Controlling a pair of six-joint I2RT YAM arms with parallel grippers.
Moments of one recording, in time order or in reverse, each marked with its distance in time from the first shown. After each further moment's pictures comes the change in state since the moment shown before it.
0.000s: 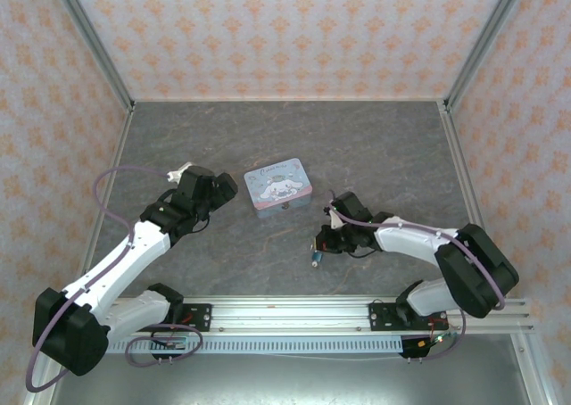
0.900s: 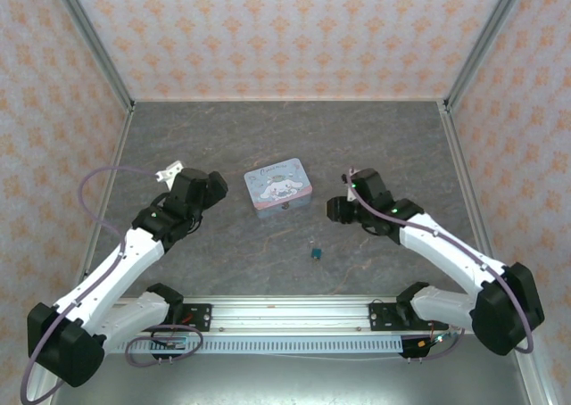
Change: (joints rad) left arm 0.003 -0.082 -0.001 -0.037 -0.179 0.070; right arm -0.115 -0.263 0.178 -0.223 0.339 -0.217
